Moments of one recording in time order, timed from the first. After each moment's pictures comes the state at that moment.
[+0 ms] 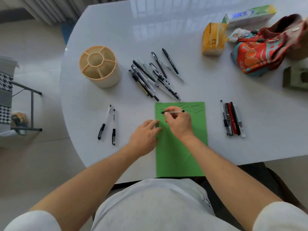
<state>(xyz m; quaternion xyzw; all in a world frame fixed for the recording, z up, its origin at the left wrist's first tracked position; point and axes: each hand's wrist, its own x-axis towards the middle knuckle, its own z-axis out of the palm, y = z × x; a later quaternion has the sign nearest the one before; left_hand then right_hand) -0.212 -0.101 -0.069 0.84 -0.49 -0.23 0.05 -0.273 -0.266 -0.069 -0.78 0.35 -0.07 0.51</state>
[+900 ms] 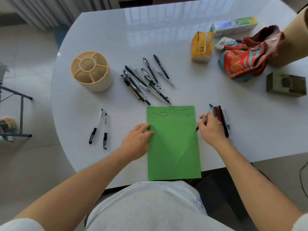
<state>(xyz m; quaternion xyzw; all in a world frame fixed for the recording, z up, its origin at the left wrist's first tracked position) -0.217 -0.103 -0.062 0.85 -0.46 -0.26 0.05 -0.361 -0.381 -0.054 -0.82 0.44 0.03 0.37</state>
